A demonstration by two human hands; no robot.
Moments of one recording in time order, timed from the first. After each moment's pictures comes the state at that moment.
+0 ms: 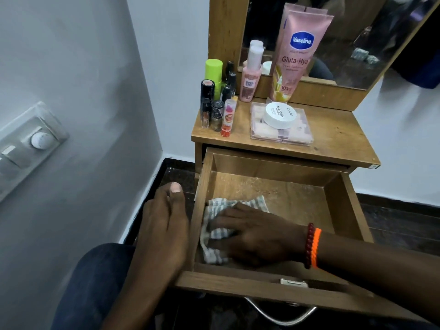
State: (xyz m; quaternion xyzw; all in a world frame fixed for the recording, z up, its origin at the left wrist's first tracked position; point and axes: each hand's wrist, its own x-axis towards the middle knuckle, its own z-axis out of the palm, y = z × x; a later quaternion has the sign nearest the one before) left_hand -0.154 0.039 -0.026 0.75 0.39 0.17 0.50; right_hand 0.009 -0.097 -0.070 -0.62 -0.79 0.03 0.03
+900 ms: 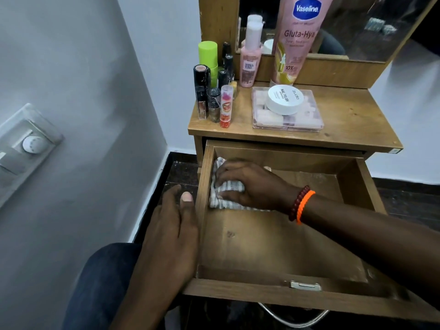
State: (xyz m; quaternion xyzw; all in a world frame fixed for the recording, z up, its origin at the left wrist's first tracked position) left_hand -0.153 0.035 -0.028 0.79 0.35 0.13 0.48; right_hand 0.067 -0.051 -0.079 -0.73 -0.64 0.10 0.24
